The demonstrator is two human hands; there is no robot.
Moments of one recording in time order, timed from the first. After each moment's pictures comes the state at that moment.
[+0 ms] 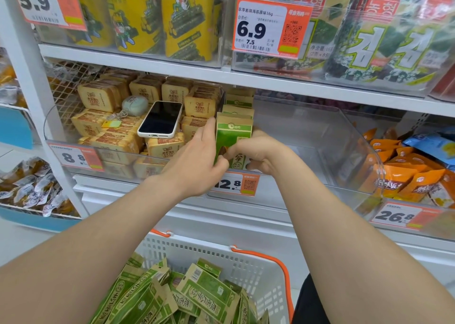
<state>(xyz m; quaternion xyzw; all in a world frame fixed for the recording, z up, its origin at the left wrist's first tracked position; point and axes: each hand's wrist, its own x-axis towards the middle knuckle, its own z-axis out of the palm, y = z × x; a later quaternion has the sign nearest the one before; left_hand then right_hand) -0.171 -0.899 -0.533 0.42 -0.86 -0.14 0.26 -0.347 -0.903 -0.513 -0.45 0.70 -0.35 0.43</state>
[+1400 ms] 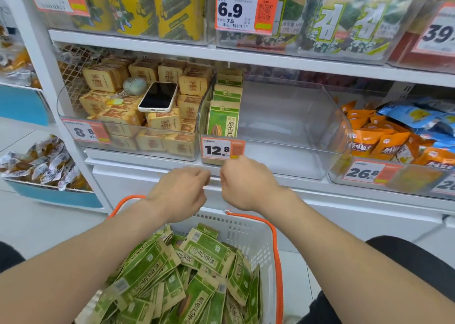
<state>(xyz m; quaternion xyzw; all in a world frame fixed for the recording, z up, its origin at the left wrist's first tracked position) -0.132 -0.823 -0.607 0.37 -0.92 0.02 0.07 -0.301 -0.746 -0.533 -0.74 0.67 -0.03 0.01</state>
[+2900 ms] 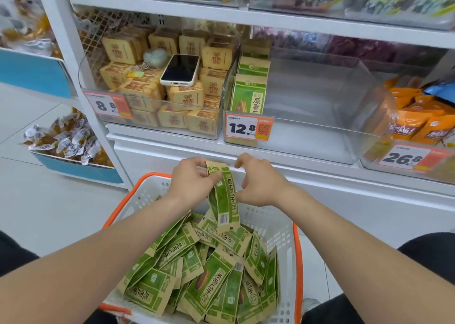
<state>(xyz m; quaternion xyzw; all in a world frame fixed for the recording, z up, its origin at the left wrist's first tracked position) -0.121 -0.804 -0.649 0.57 -0.61 -0.45 0.32 -0.299 -0.763 -0.605 -0.67 0.69 -0.07 0.25</state>
